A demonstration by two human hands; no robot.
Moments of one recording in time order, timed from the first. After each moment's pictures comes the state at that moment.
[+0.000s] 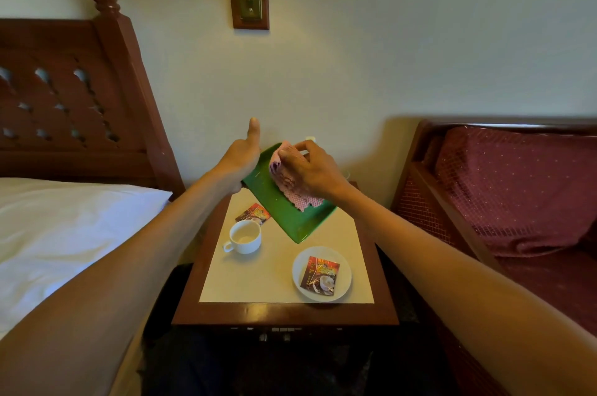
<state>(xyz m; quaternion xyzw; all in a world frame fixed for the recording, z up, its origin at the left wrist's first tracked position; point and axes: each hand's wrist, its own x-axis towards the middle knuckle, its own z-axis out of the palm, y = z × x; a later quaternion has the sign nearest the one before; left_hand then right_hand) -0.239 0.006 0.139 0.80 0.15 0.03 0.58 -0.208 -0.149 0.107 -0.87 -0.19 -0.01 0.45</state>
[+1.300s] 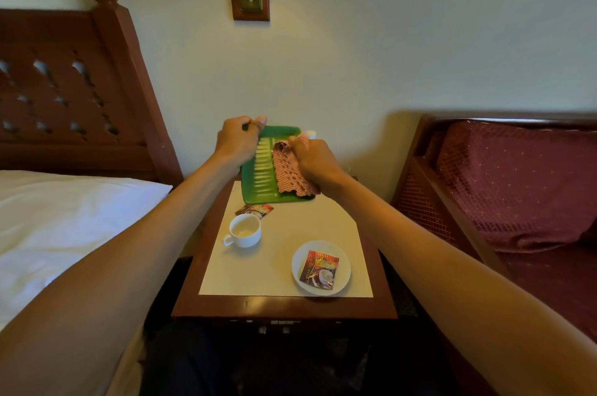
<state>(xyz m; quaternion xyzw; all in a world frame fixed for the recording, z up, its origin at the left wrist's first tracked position) -0.210 0.022 0.129 0.83 0.12 0.19 0.52 -0.207 -0.138 0.110 -0.83 -0.11 0.02 0.55</state>
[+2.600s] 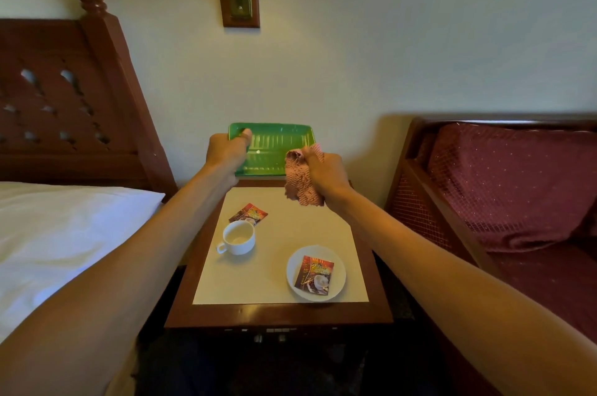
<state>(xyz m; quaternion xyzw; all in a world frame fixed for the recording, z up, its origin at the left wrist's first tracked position) -0.221 0.011 0.131 0.70 0.21 0.13 0.67 -0.196 -0.165 0.088 -0.77 0.00 -0.01 0.64</state>
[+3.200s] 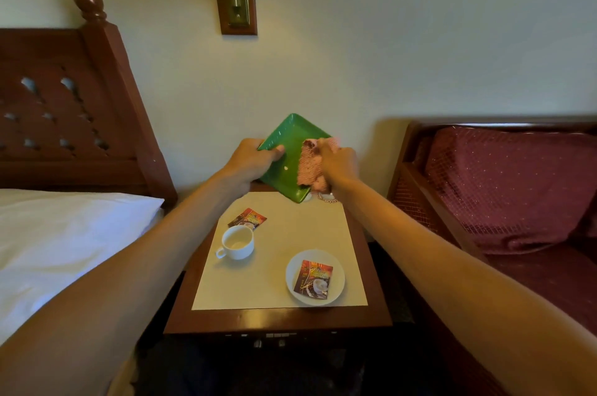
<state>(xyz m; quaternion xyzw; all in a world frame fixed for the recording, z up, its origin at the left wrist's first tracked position) -0.225 -0.024 0.136 0.78 0.09 0.03 0.61 -0.187 -0.176 0.107 -0.76 0.07 -0.05 0.65</state>
